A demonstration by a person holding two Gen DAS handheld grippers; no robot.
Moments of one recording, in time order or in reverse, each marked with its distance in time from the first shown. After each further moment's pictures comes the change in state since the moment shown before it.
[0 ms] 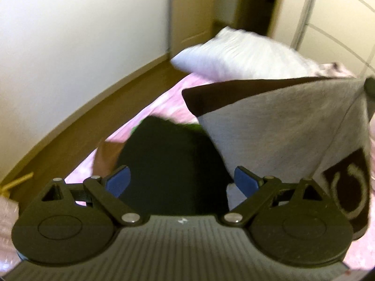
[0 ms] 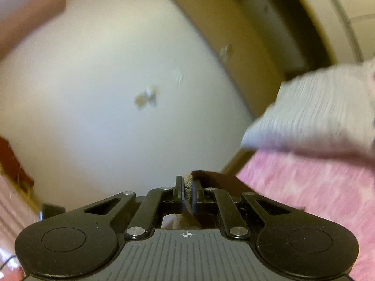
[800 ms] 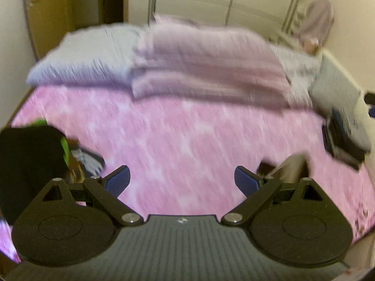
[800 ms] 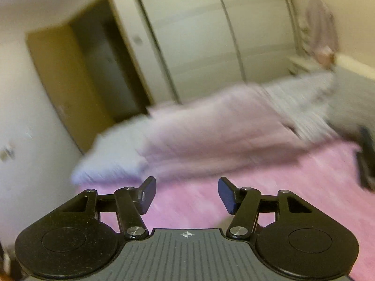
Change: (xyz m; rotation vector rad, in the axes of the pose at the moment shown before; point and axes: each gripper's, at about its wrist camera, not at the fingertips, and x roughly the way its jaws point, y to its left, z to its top) left arm -0.169 -0.311 -0.176 0.424 0.081 -0.417; right arm -0.511 -0.051 -0.013 0.186 -0.073 -0.877
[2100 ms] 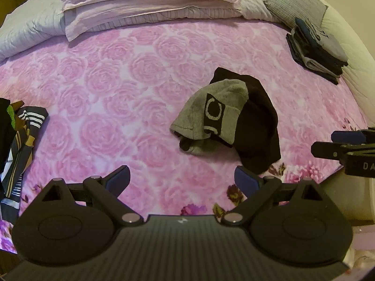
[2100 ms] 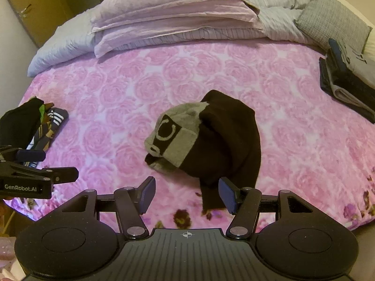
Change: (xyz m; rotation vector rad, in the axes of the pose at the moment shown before) left arm 0.045 -0.089 -0.080 0.219 0.295 -0.122; right arm -0.021 -0.041 -0.180 -0.106 0.464 -0.193
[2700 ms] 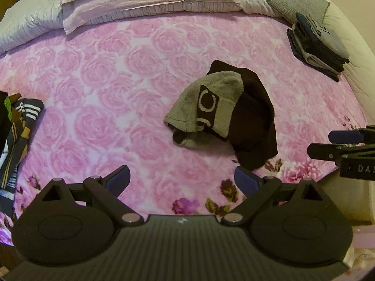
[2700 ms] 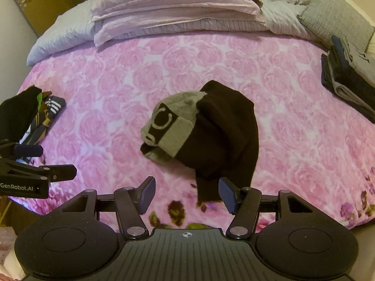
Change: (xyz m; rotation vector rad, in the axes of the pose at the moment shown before) left arm 0.010 -0.021 -0.007 -0.028 0.027 0.015; right arm 0.010 -0.014 -0.009 -0.040 0.045 0.003
